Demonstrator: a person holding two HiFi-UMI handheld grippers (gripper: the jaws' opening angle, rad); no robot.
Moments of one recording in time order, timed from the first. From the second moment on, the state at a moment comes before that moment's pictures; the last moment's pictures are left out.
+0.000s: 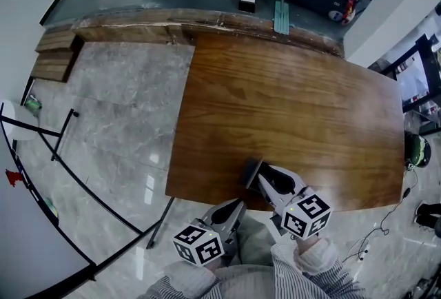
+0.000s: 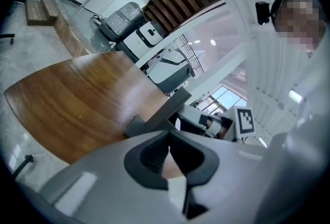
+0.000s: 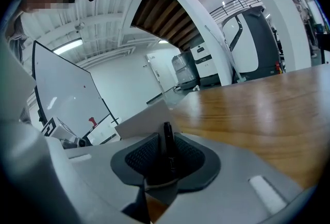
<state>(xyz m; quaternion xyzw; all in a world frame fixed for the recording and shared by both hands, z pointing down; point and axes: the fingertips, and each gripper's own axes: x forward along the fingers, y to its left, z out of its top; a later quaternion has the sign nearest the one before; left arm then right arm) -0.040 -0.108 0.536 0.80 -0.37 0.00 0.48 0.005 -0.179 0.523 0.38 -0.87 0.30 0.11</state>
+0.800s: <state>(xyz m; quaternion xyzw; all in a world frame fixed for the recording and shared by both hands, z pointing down) -0.030 -0.109 0.488 0.83 -0.35 -0.02 0.43 0.023 -0.147 0.484 0.39 -0.87 0.29 0.11</state>
